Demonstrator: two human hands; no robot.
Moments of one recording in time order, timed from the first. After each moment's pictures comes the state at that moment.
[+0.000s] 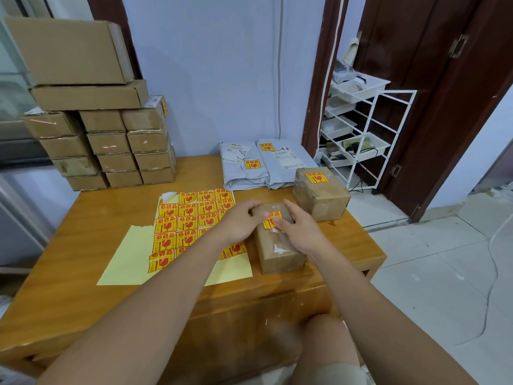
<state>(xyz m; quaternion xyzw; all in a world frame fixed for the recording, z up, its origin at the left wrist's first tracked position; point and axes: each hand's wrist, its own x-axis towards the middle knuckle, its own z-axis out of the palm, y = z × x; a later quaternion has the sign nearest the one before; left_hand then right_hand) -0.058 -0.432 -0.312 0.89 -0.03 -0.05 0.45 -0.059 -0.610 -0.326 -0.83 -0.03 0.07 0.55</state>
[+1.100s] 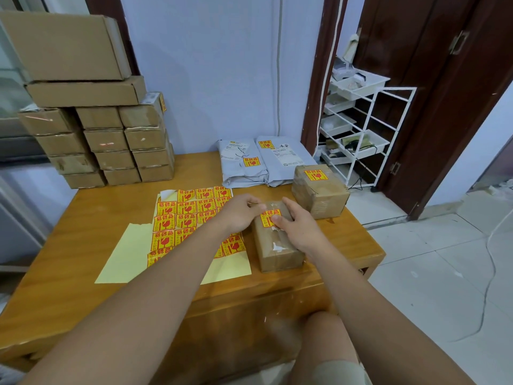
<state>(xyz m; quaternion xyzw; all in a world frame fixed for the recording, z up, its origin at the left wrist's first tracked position) -0.049 -0.431 -0.303 0.88 0.00 -0.06 0.47 -0.061 -0.608 -0.325 -0.83 -0.03 0.06 0.55</state>
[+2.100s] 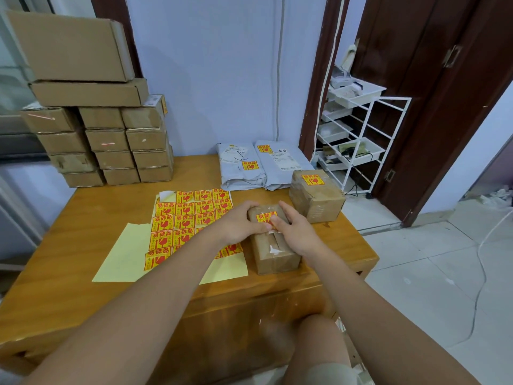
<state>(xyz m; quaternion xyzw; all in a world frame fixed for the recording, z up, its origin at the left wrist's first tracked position) -0.062 -0.427 -0.313 0.86 -0.03 -0.12 0.49 -0.067 -0.609 -0.320 -0.84 -0.05 0.07 0.53</state>
